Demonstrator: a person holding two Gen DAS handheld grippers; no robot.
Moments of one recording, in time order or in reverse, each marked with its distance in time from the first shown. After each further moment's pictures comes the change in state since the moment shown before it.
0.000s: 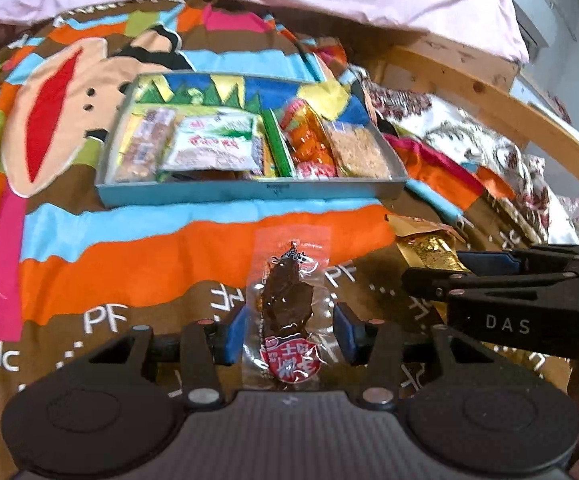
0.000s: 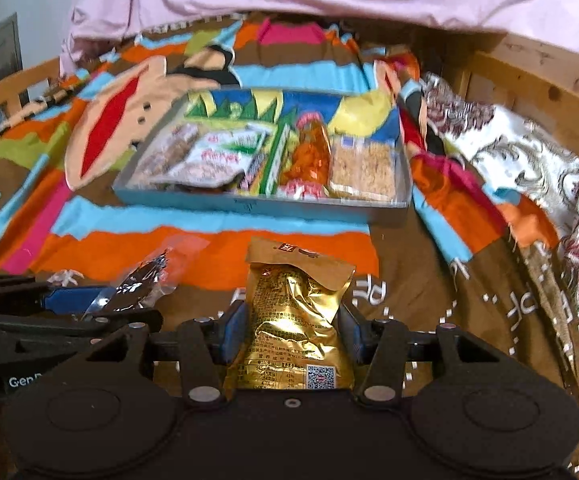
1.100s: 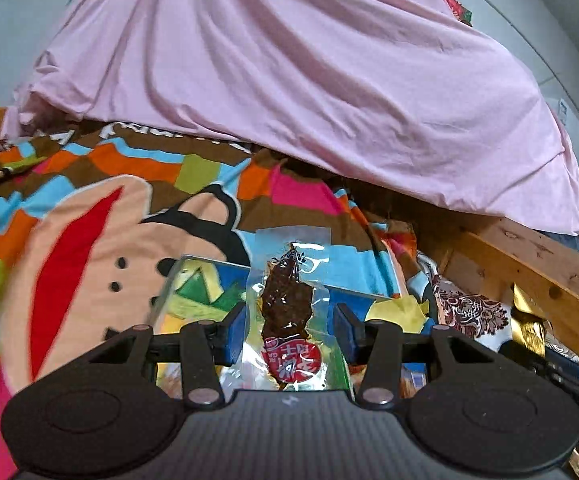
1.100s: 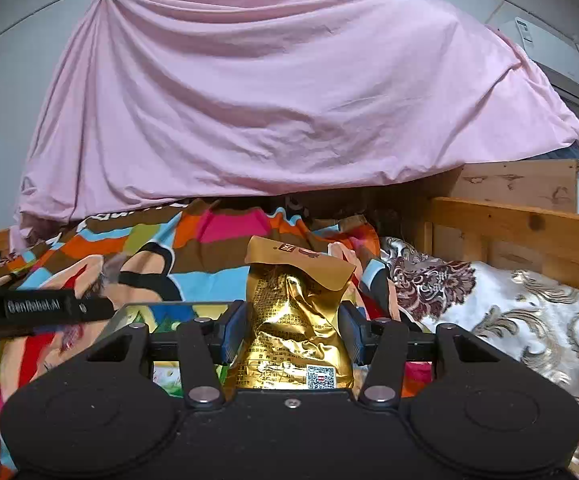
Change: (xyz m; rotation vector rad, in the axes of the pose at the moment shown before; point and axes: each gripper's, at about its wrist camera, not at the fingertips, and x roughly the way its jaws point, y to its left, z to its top) left arm 0.059 0.054 0.138 -0.158 -0.447 0.081; right arm 0.063 -0.040 0.099 0.148 -0.535 -0.087
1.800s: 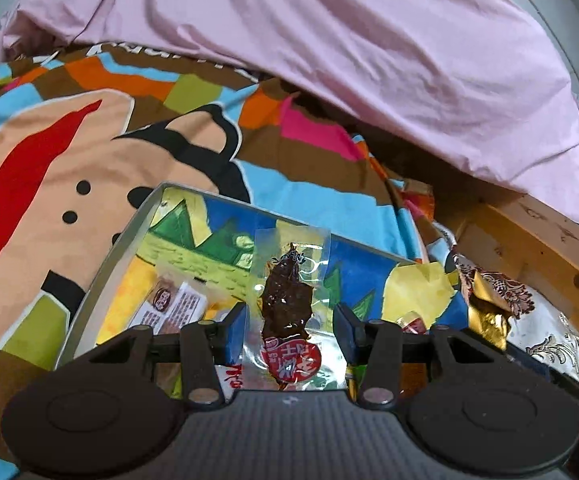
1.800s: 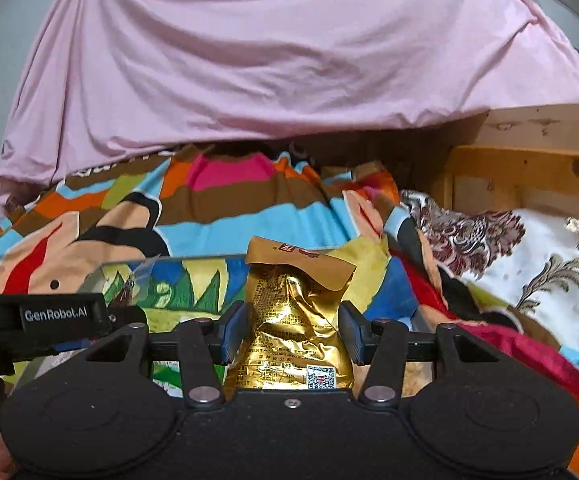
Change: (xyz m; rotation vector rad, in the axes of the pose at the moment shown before) left arm 0.076 0.021 -0.032 -0.092 0.122 -0.031; right arm 0.075 0.024 -0.043 -0.001 0.101 -0.019
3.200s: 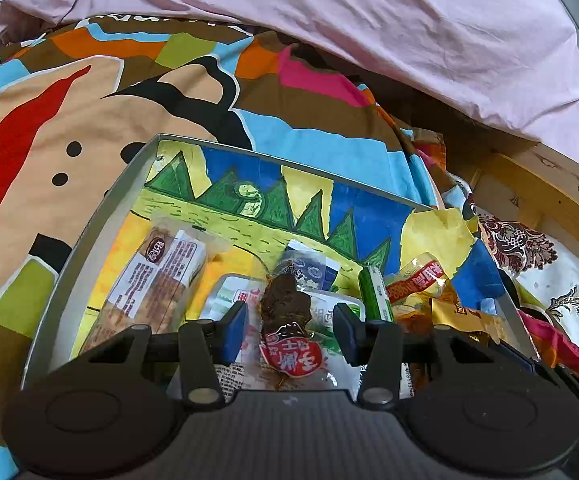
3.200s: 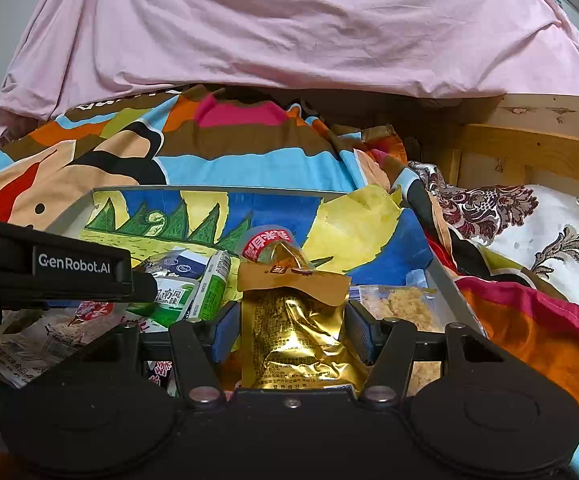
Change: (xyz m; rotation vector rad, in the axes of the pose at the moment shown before) left arm 0.018 -0.006 -0.019 0.062 0.104 0.042; right arm 0.019 0.018 -0.038 -0.113 0.073 -0.041
